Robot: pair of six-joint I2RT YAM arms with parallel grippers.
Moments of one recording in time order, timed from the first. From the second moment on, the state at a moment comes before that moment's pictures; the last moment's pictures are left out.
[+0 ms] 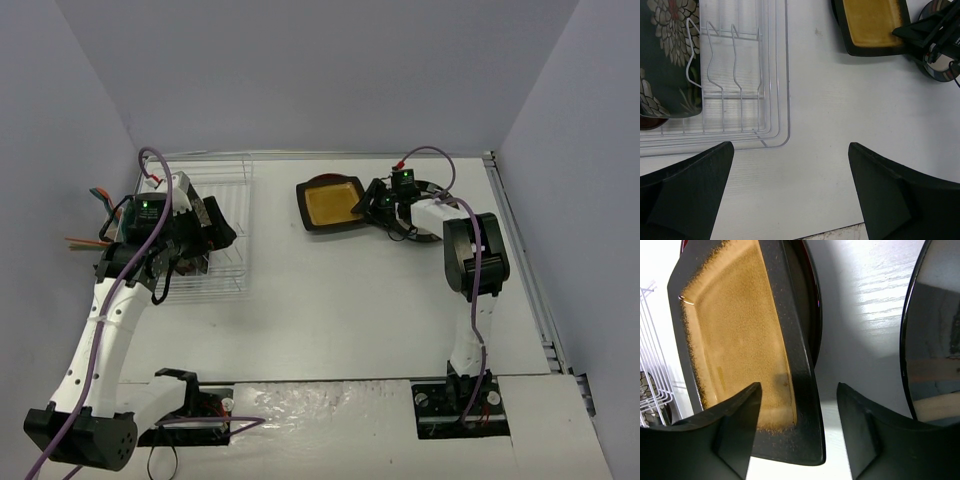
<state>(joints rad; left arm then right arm) -0.15 1.04 1.18 -0.79 0.16 -0.41 0.21 2.11 1.38 -0.05 -0.30 0.73</state>
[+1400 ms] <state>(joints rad) -0.15 1.07 1.13 -0.66 0.33 -0.57 0.14 1.93 1.13 0.15 -0.47 0.91</state>
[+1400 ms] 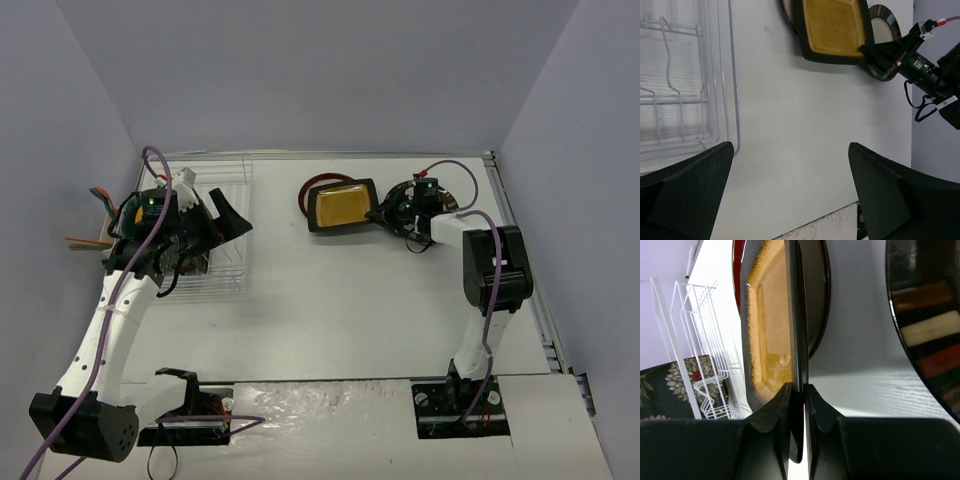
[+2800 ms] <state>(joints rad) -0.38 1.54 1.28 -0.12 0.33 -0.99 0.22 1.40 0.81 0.37 -0.66 1.11</state>
